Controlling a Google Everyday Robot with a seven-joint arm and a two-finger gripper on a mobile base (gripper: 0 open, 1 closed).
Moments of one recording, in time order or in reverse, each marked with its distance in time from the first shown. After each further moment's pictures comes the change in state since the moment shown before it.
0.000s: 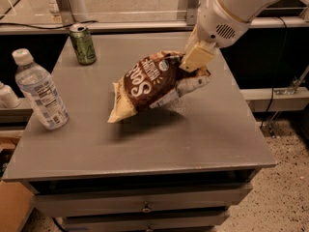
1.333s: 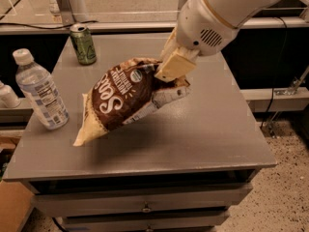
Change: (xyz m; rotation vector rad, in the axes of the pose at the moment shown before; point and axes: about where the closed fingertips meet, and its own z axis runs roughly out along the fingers) arm -0.056 0.070 -0.014 -0.062 -0.114 -0.061
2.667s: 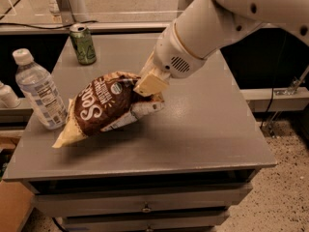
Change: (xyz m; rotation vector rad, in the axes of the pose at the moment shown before) arm -0.012 0.001 0.060 0.006 -0.089 0.080
